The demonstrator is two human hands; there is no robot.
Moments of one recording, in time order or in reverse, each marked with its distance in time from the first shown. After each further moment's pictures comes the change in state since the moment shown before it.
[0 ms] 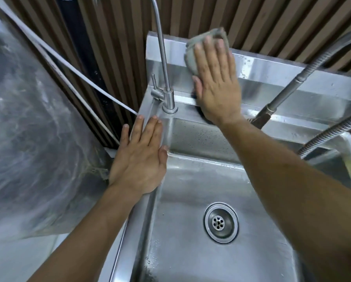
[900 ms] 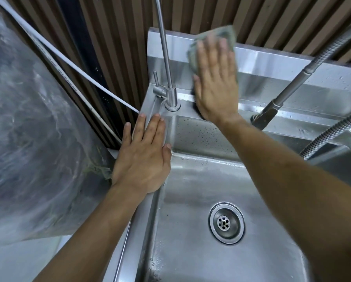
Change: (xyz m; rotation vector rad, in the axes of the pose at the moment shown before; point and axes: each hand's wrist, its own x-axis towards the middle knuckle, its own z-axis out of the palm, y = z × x) left_hand -0.001 0.001 0.002 0.015 0.012 -0.006; right_hand -0.001 -0.017 0.007 0.090 0.019 0.134
